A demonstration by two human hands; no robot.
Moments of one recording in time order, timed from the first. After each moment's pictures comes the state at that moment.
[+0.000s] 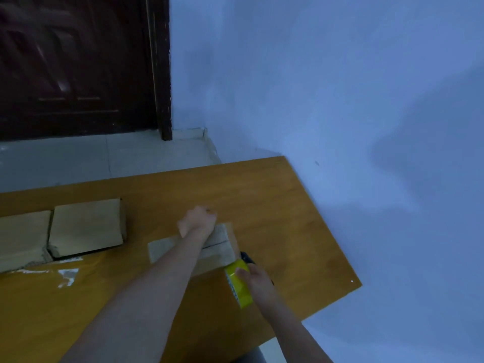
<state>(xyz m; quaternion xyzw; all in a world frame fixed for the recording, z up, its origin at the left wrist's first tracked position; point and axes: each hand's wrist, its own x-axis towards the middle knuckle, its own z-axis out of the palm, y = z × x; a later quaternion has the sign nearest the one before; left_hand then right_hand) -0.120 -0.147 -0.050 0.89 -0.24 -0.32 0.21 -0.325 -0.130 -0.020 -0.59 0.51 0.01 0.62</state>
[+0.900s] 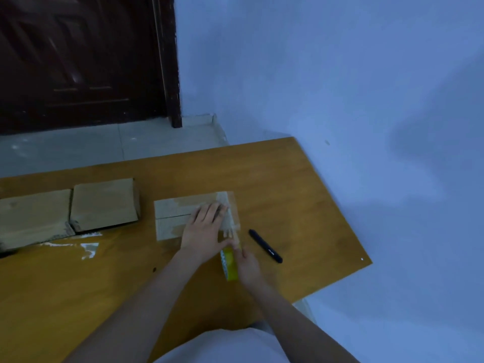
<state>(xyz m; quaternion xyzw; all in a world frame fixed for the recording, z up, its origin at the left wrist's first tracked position) -0.168 -0.060 -0.054 0.82 -0.56 -0.13 0.01 -0.306 -0.099 -0.073 -0.64 0.53 -0.03 0.56</state>
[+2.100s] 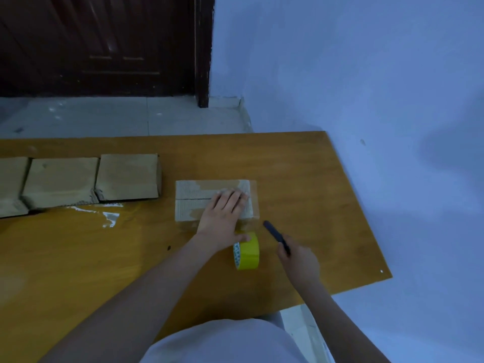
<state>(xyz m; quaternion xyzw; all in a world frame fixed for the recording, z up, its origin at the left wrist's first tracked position) -0.166 -0.060 -0.058 0.82 -0.57 -0.08 0.00 -0.363 -0.157 -0.066 -0.89 0.43 0.02 0.18</state>
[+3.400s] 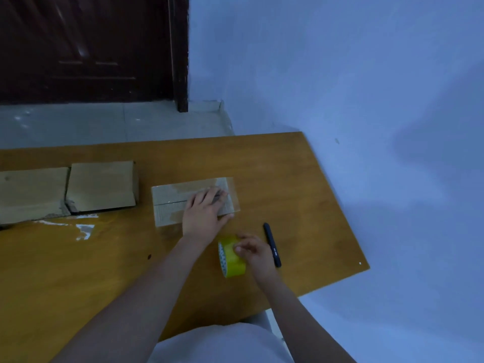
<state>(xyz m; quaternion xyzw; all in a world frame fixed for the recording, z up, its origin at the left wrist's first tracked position) -0.162 -0.079 -0.076 0.86 -0.49 -0.02 0.13 -0.331 -0.131 -0.088 -0.65 0.43 -0.12 0.61</state>
